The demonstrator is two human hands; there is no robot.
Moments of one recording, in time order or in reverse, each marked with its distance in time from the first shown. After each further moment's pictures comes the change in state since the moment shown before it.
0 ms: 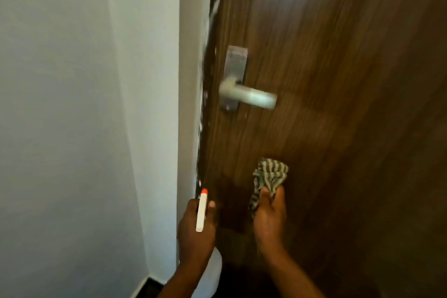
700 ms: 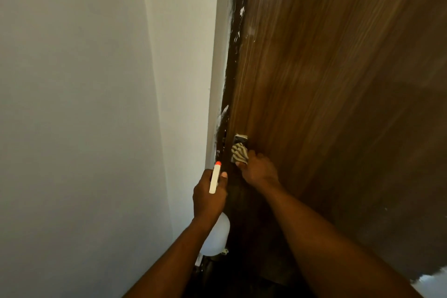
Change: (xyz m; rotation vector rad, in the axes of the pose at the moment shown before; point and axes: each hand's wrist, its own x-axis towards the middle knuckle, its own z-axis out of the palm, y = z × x) left_hand 0.019 0.279 -0.107 0.042 -0.233 0.054; right_hand 0.030 -0.277 0.044 -1.227 -0.360 -0.209
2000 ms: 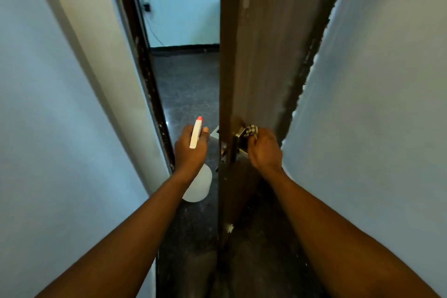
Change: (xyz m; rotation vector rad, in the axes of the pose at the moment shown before) left_hand -0.317 0.018 -0.132 0.072 -0.452 0.291; right_hand -0.490 0.039 0.003 0.362 0.464 0.520
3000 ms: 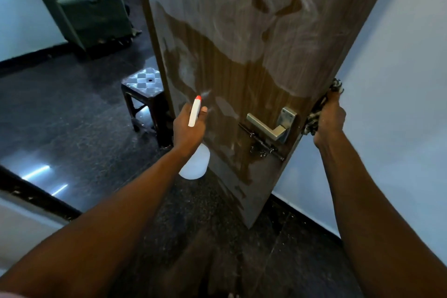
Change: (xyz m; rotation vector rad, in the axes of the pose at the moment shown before) left_hand -0.021 0.067 0.236 -0.133 -0.647 0.185; right_hand -0.068 0.192 -0.250 0.875 1.003 0.923
